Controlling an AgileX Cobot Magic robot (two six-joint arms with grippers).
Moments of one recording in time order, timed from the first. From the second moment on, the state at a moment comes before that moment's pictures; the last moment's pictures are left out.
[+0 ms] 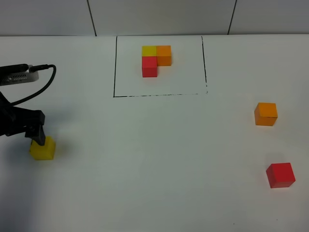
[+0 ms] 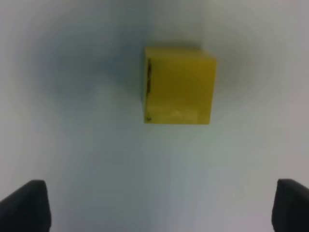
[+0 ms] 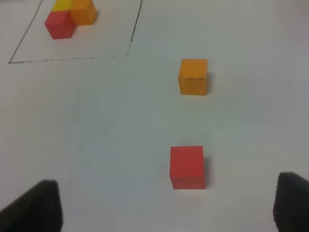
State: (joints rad) left arm -0.03 1.57 -0.96 -0.04 0.88 -0.08; right arm -0.01 0.00 -0.49 0.11 1.05 0.06
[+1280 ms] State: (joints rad) left arm -0.03 1.78 -0.91 -0.05 0.64 -0.08; right arm -0.01 0.00 -0.49 0.11 1.05 0.06
